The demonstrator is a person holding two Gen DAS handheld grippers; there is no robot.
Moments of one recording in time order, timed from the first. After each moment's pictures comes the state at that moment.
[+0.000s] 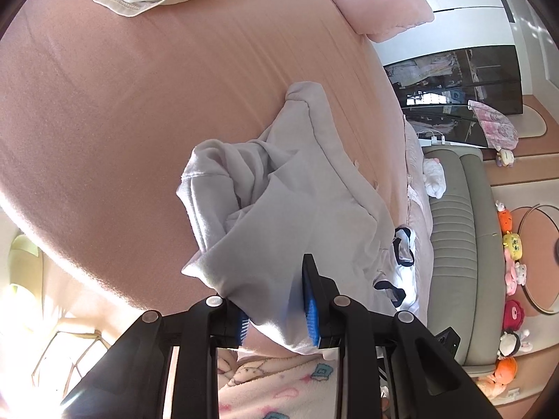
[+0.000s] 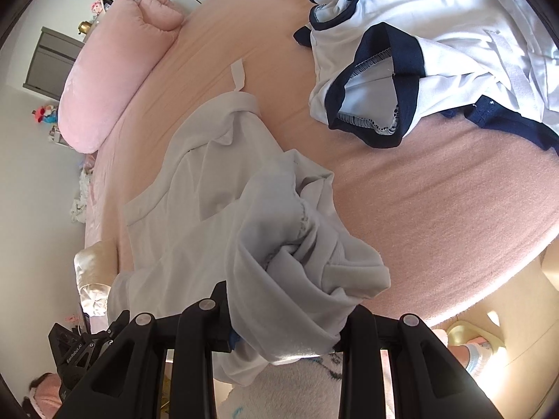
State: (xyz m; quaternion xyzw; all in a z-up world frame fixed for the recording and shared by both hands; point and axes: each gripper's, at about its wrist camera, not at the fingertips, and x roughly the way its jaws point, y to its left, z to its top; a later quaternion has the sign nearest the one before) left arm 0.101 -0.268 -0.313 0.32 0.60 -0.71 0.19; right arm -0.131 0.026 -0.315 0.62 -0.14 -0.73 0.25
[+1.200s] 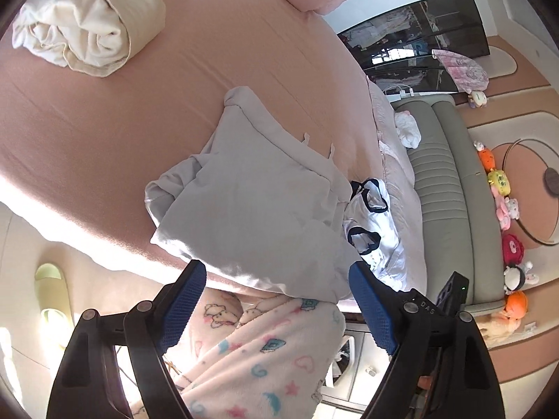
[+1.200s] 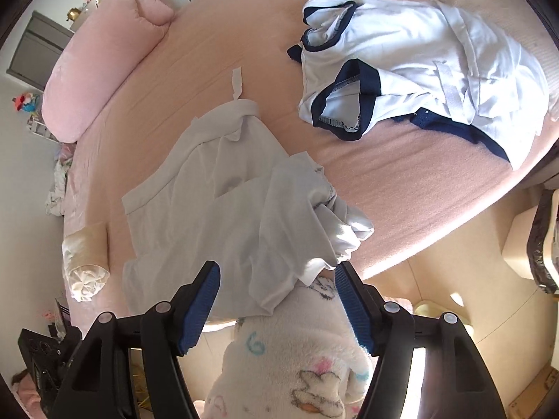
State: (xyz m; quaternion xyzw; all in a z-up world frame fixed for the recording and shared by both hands) left arm 0.125 -0.246 -0.230 0.37 0.50 -0.77 0.13; right arm -0.106 0.028 -0.264 0.62 -0.05 -0.76 0.19
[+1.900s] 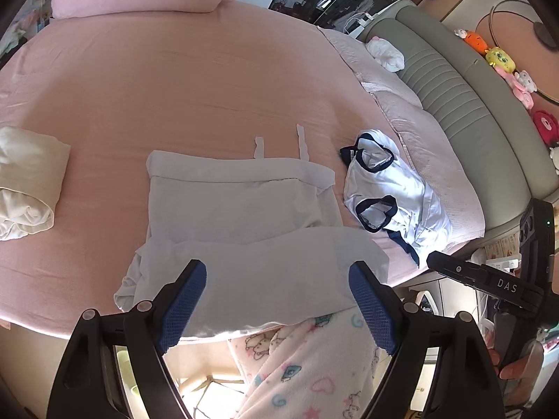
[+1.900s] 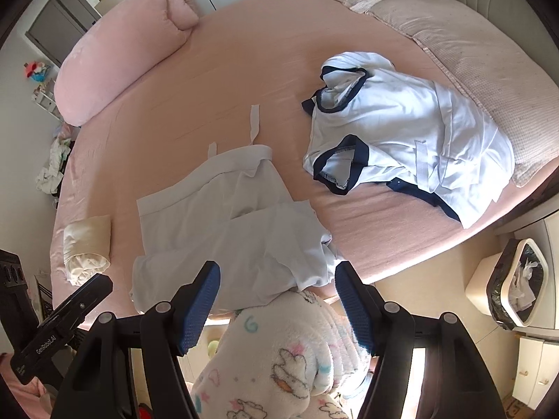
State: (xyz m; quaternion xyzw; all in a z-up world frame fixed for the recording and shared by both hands) left arm 0.019 -0.220 -0.187 0.46 0.30 -0.83 0.09; right arm -0.114 0.044 -0.198 0.59 -0.01 -0.78 0.21
